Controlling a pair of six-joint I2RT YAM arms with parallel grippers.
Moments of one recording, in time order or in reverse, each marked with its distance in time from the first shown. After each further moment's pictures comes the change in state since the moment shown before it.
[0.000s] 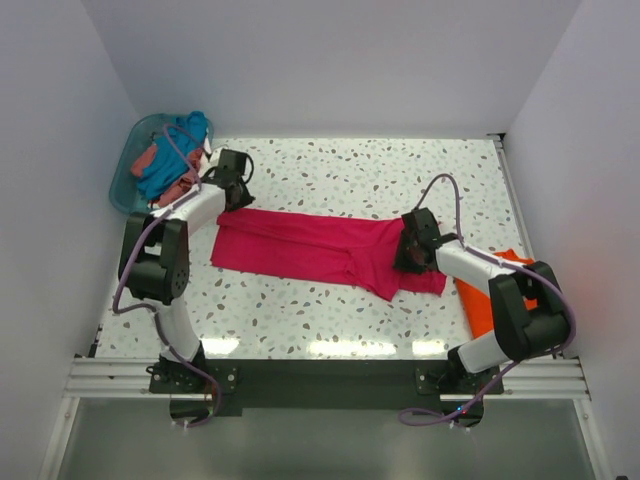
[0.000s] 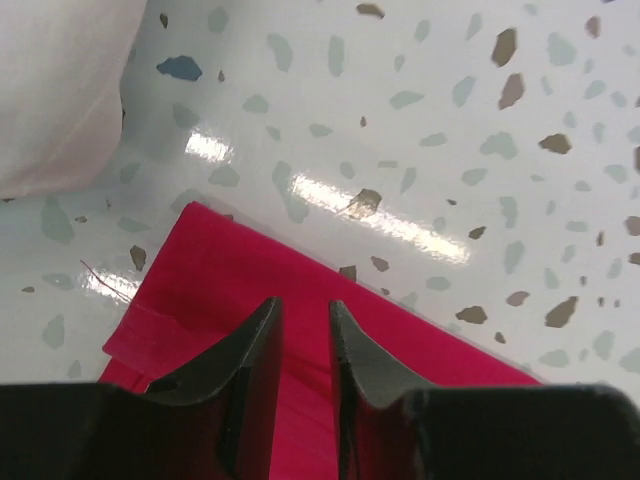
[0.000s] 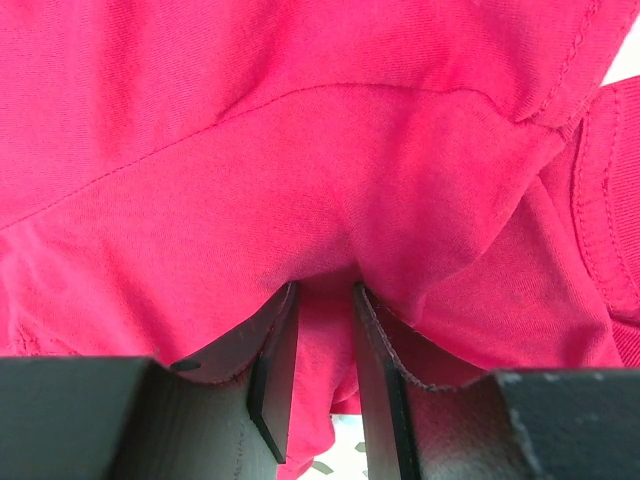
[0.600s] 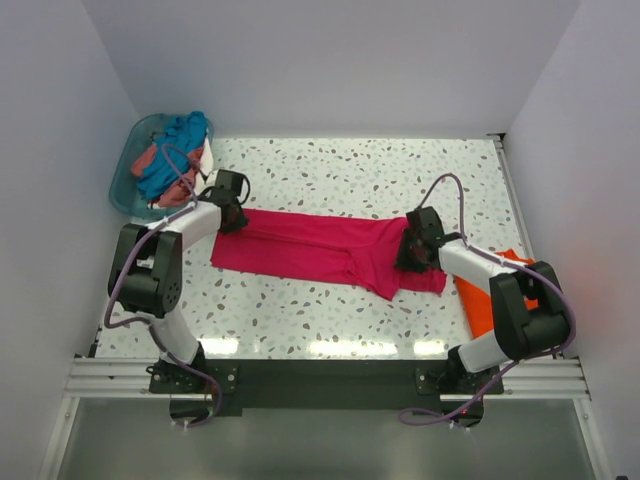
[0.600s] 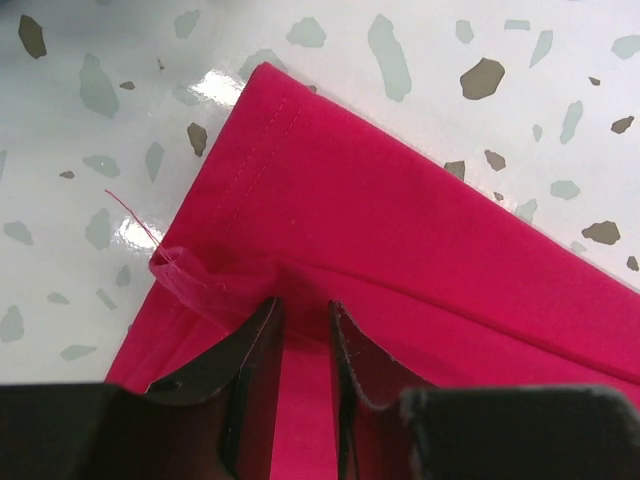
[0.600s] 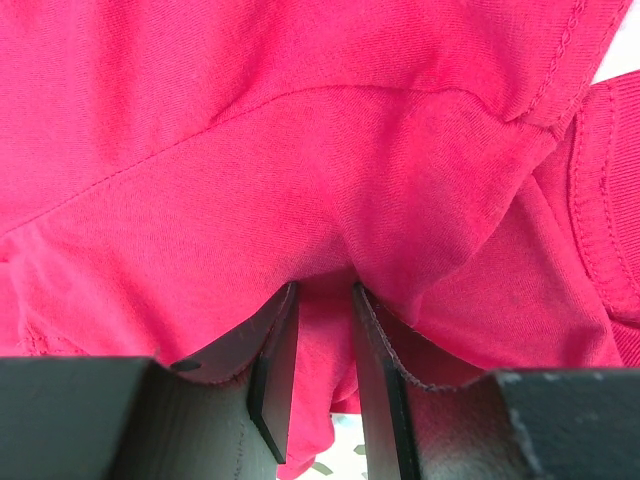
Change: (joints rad) left arm 0.000 -0.061 -0.196 -0.008 -0.002 0.001; right arm -0.034 0.004 0.001 0.013 -0.039 -0.010
